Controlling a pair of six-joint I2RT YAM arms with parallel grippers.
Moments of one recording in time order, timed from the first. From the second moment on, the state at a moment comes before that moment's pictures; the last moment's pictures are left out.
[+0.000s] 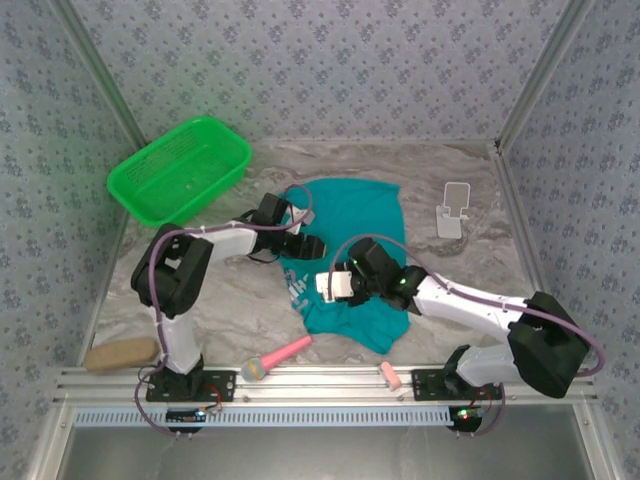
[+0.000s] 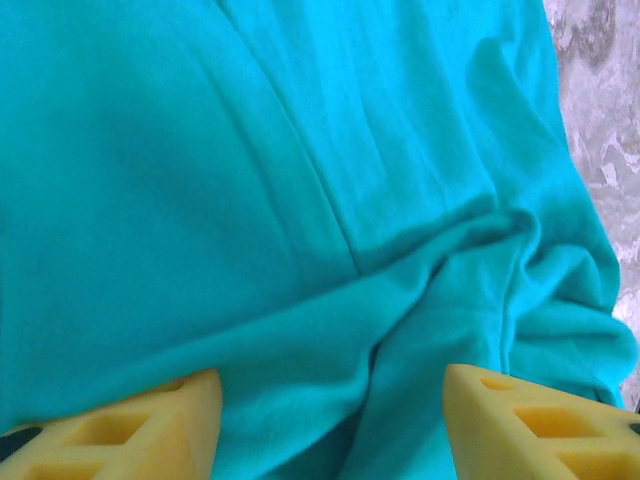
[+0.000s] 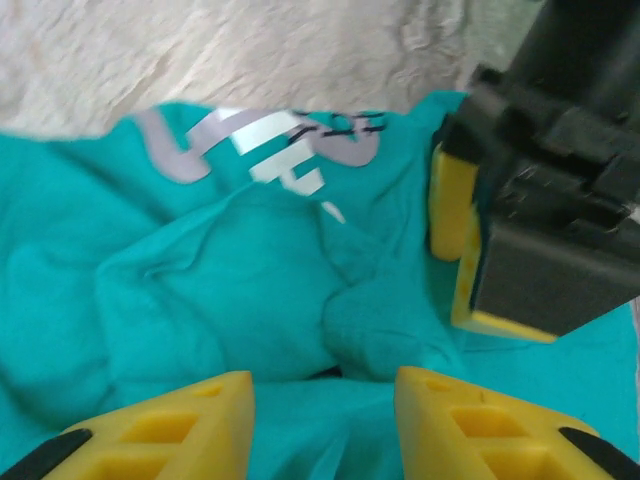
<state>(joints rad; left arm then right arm) -0.53 1.89 1.08 -0.15 0.61 -0.34 0.85 1.31 0.71 -0.14 -0.11 -0.90</state>
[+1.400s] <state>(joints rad) -0.65 1.88 1.11 -0.32 0.58 -0.16 0.61 1.48 0.54 0.22 -0.47 0.08</state>
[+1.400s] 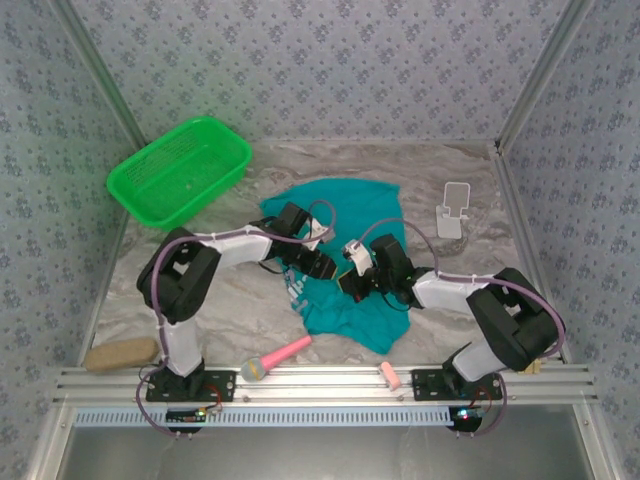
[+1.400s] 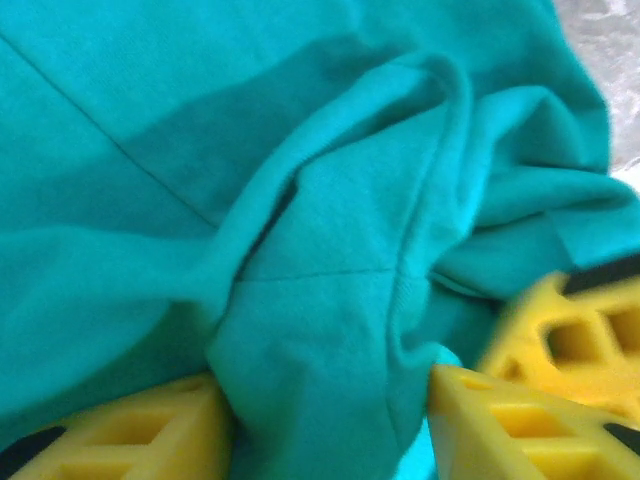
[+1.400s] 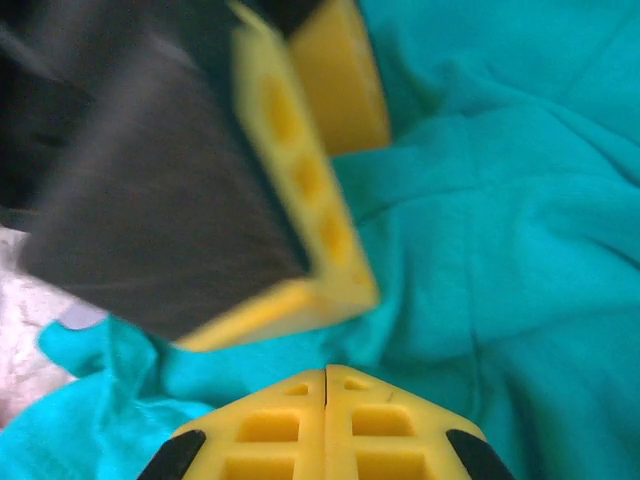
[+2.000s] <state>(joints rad) -0.52 1.73 0.96 -0.20 0.96 -0.41 0.70 1.52 0.56 0.30 -0.16 -0.14</state>
